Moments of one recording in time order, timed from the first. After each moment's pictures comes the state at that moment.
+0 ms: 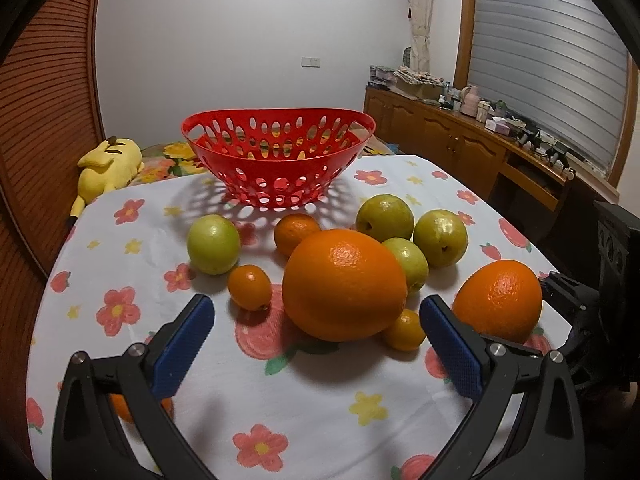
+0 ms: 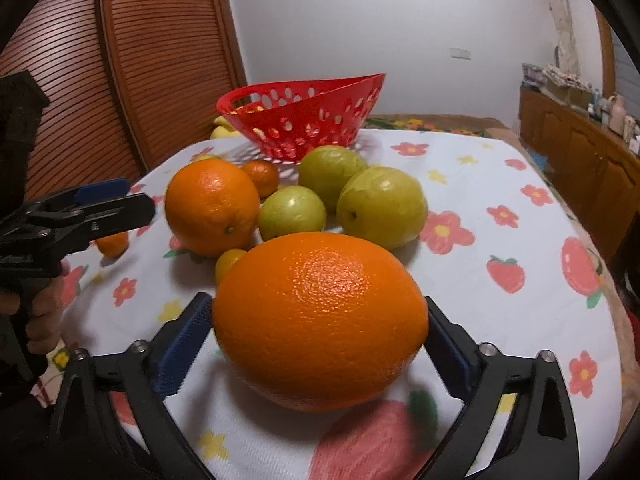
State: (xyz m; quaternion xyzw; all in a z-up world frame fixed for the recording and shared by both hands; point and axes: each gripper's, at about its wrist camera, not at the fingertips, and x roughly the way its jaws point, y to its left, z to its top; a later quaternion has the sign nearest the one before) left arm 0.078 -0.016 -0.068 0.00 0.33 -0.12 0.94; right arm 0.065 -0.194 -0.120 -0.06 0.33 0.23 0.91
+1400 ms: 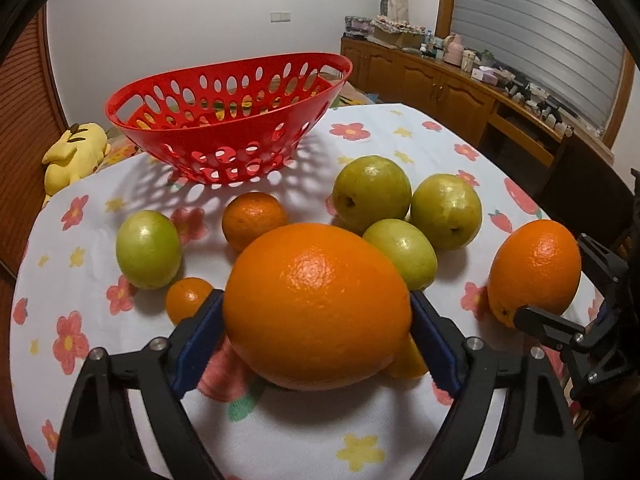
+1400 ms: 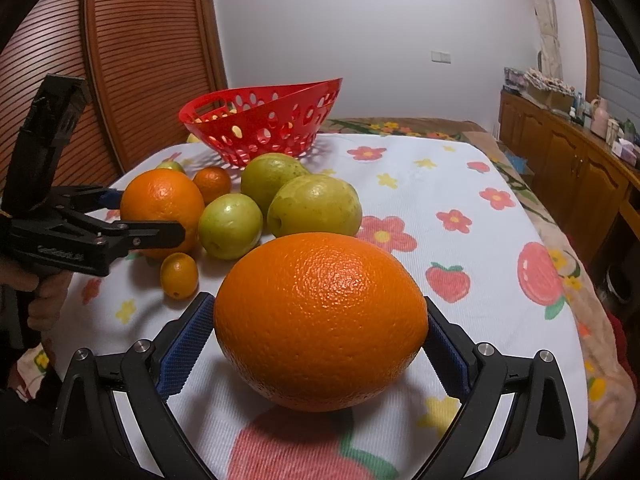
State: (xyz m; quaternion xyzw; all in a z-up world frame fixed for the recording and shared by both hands) left arm 0.133 -0.045 -0.094 0.04 0.41 -0.16 0.90; right arm 0.075 -0.226 -0.116 -0.07 0.33 0.19 0.92
